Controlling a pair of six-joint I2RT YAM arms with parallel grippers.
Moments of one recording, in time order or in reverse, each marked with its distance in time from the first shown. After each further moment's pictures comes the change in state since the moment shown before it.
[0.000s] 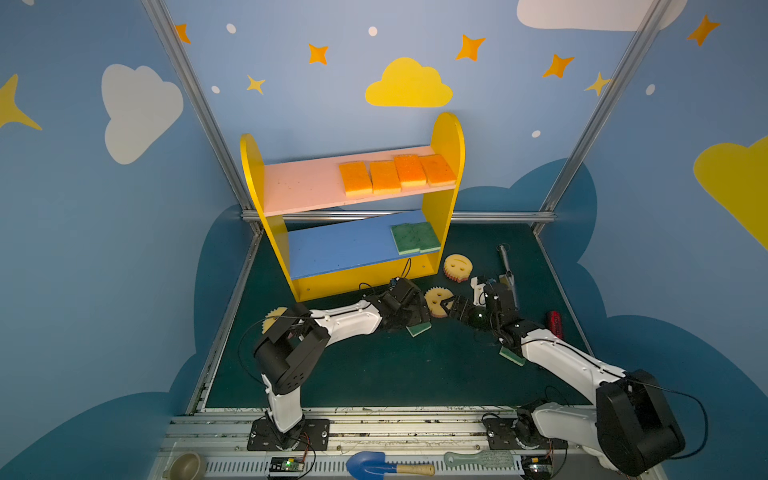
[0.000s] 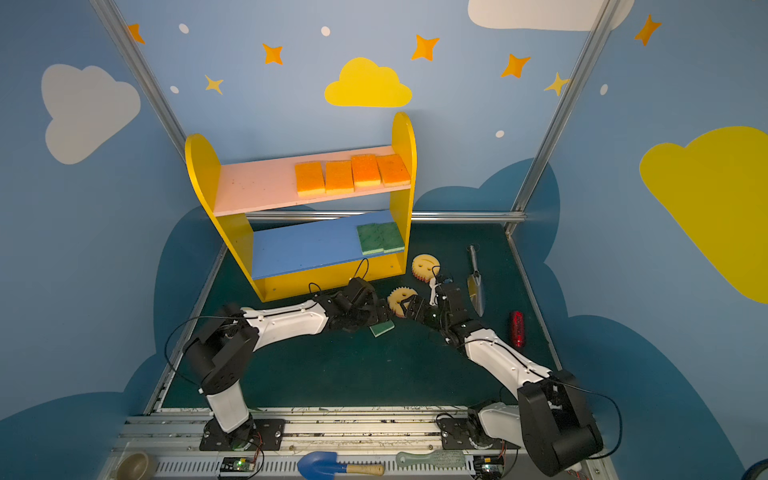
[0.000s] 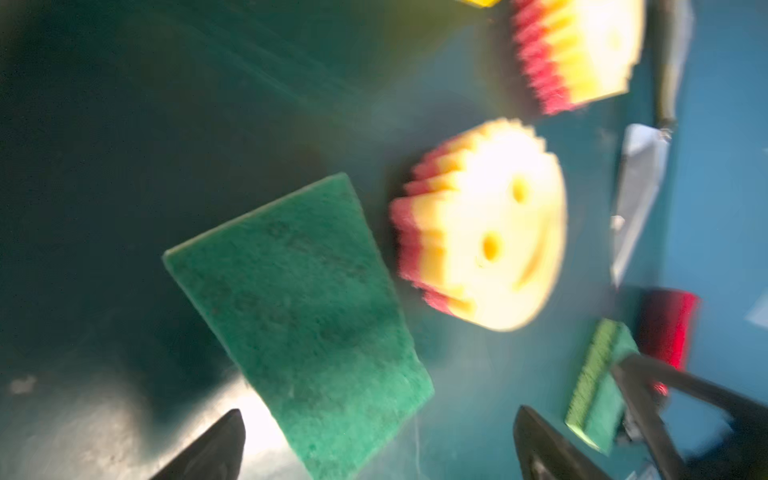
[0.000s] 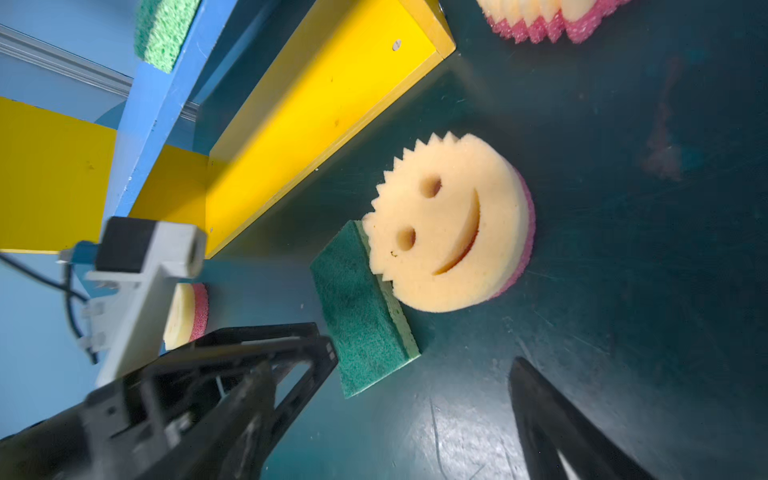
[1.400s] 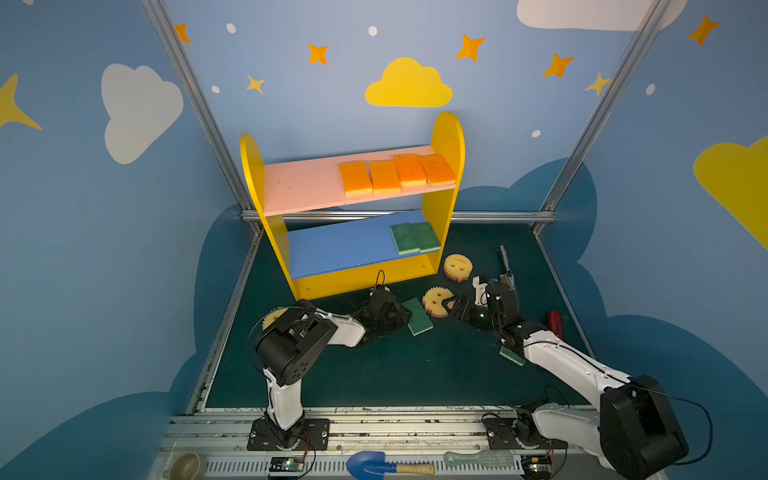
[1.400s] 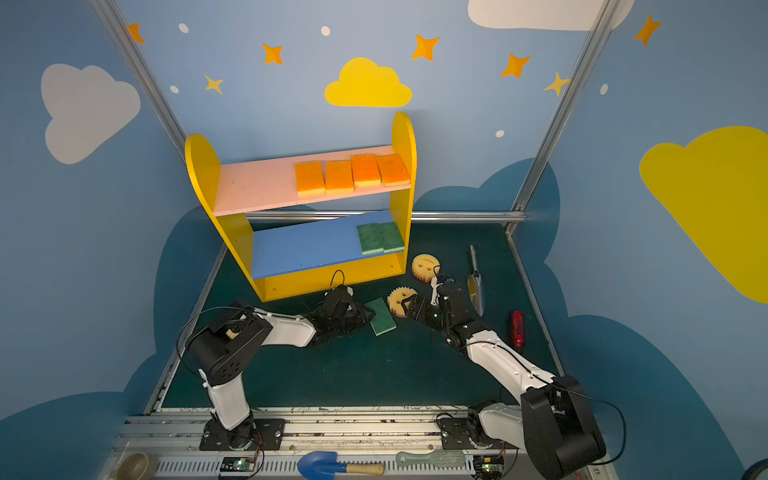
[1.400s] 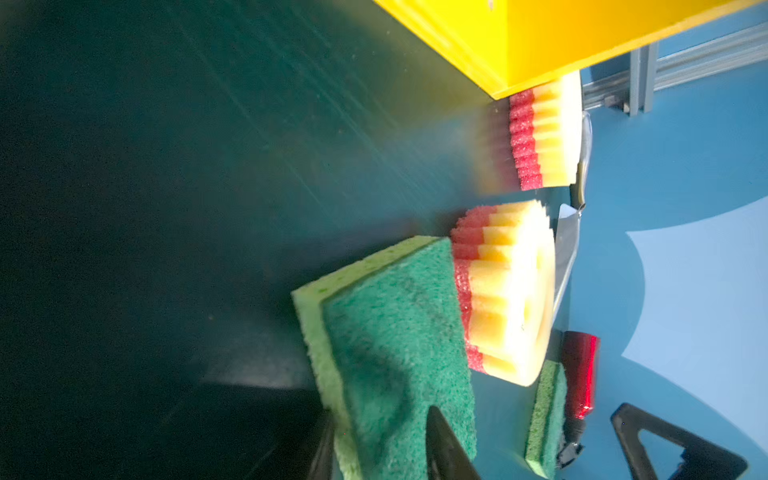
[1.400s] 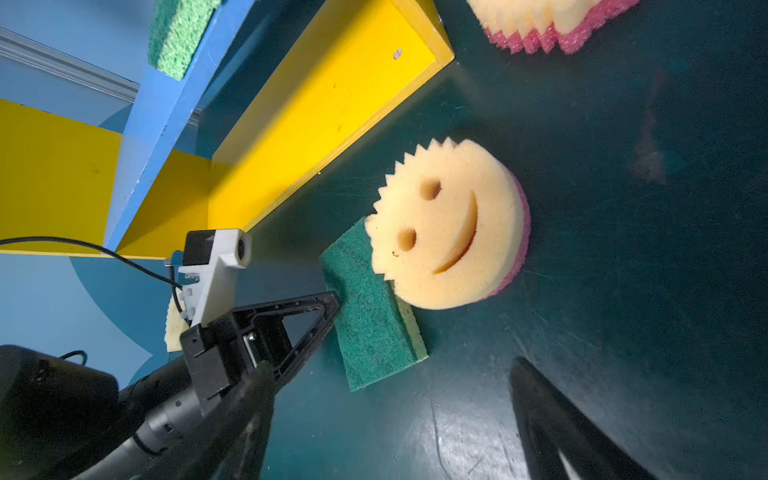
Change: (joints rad) left arm 0.105 0.087 -0.291 0.584 0.100 -0.153; right arm -0.004 -0.030 0.000 -0.020 0.010 -0.002
